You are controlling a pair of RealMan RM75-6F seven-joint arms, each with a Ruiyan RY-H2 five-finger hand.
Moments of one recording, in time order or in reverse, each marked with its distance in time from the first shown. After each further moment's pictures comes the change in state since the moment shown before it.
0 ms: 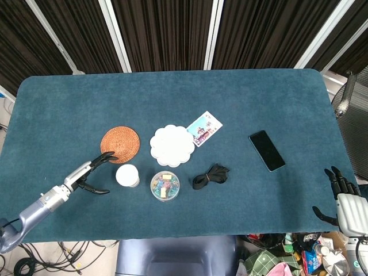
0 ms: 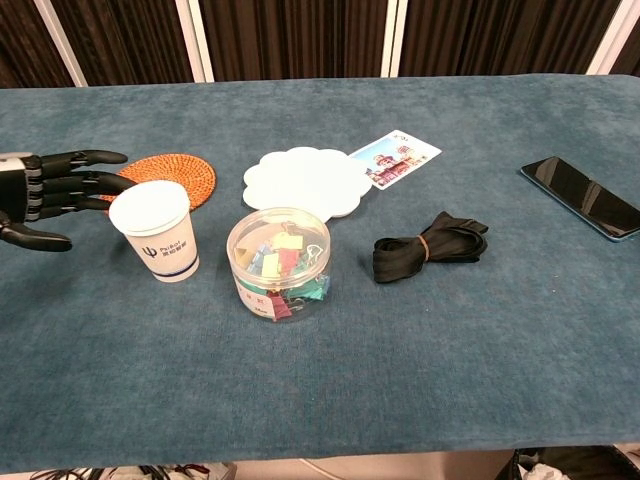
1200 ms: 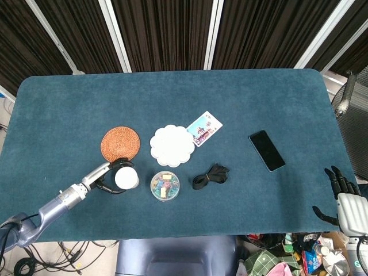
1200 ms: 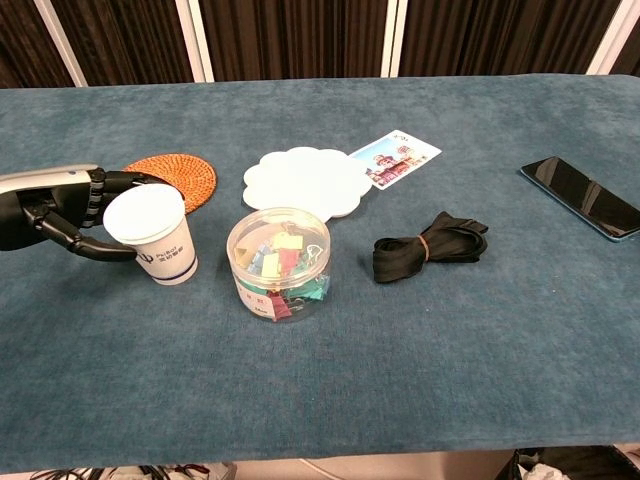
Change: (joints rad) left arm -0.073 -0.025 -0.030 -0.101 -0.031 -0.104 0.171; right arm 0.001 0.004 0.000 0.001 -0.003 -0.003 0.014
